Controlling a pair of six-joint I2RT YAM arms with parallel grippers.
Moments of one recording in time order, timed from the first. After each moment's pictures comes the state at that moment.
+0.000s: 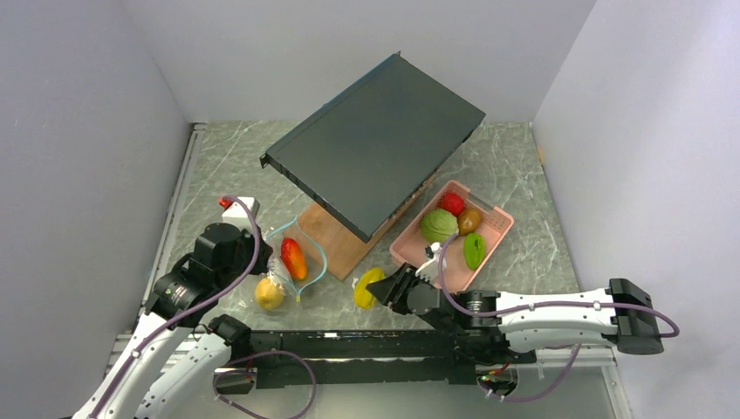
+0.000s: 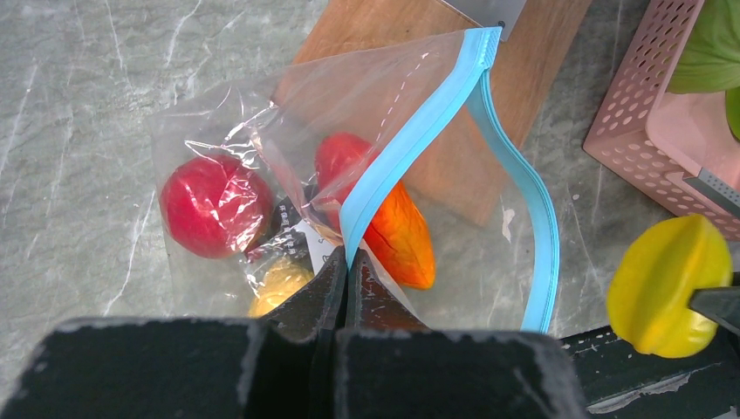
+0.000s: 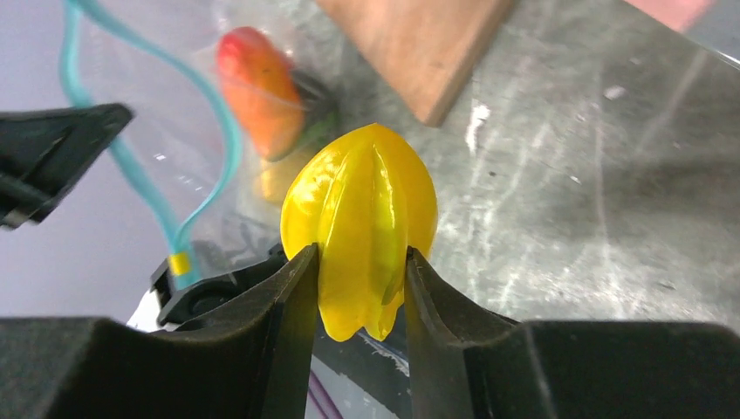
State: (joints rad) left arm -0.49 0.55 0.77 -0.81 -0.14 -0.36; right arm 1.43 0.91 0.43 -0.12 0.63 1.50
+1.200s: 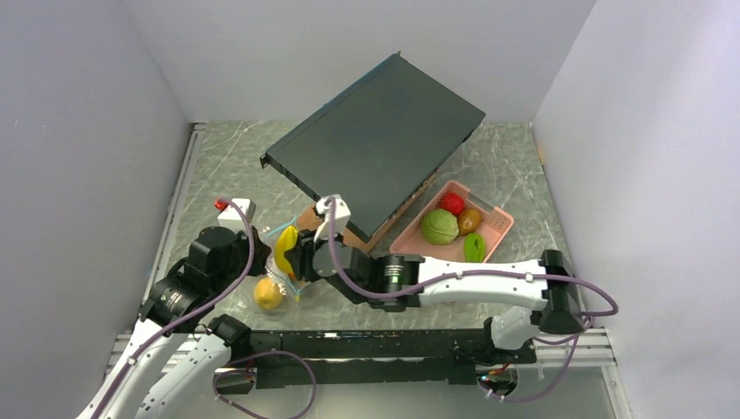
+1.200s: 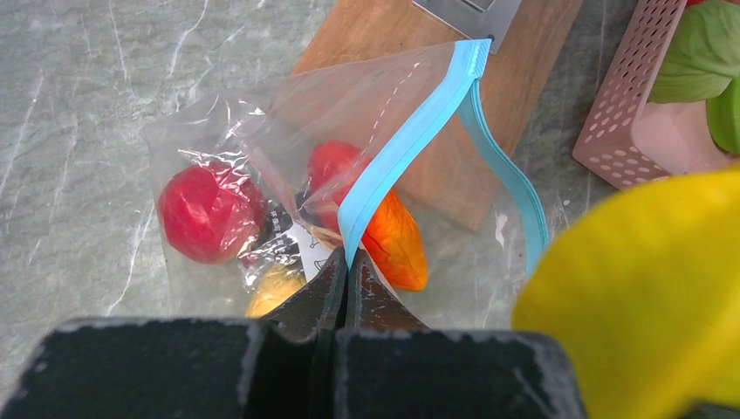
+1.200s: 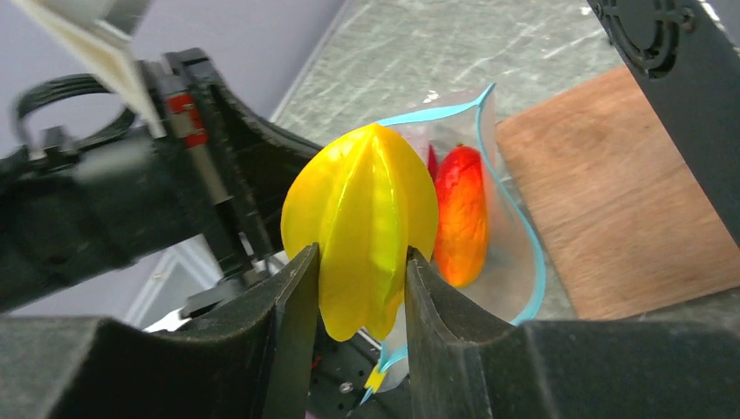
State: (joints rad) left arm -0.49 0.51 0.77 -0.81 -0.14 -0.36; right arm 1.44 1.49 1.30 -0.15 0.62 0.72
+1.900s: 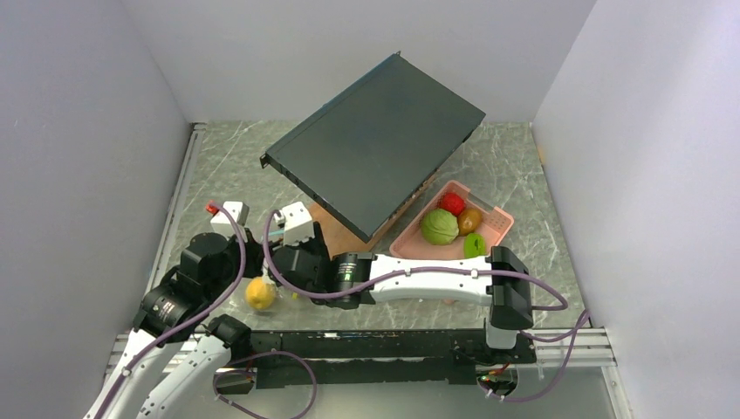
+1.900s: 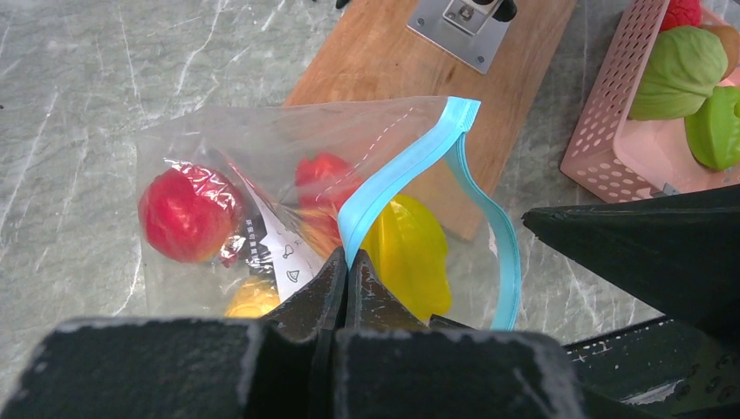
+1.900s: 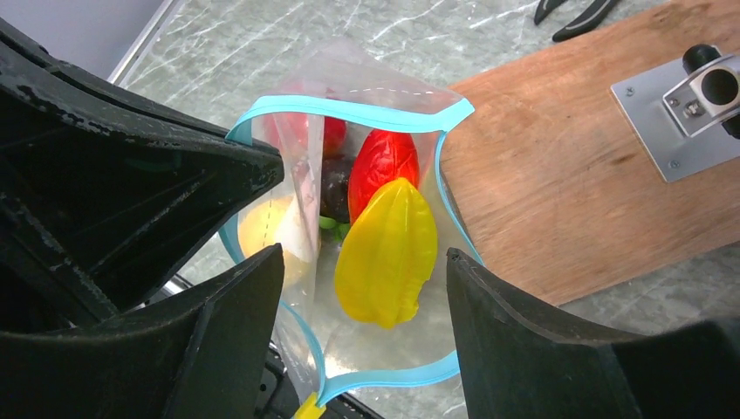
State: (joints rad) left arm -0.49 0.45 0.77 -0.81 -0.14 -0.36; right arm 1.44 1.79 1.57 -0.43 0.72 0.63
